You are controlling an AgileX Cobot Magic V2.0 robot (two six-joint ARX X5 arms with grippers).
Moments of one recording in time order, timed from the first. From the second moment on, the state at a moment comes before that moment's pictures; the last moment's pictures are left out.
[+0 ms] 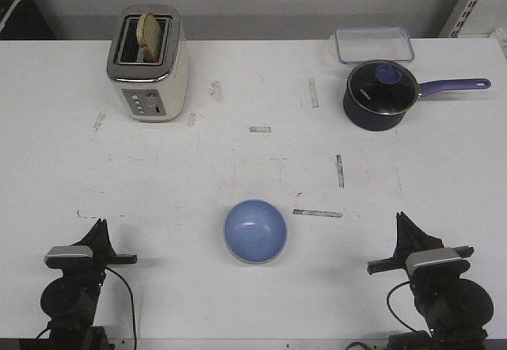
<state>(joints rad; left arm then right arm) 0.01 0.01 0.06 -0.06 -0.05 0.02 0.13 0.21 0.48 -0.41 -0.03 -0.04</state>
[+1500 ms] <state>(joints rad) 0.01 0.01 0.03 0.02 -0.02 0.02 0.00 0.15 0.37 -0.35 -0.03 -0.04</state>
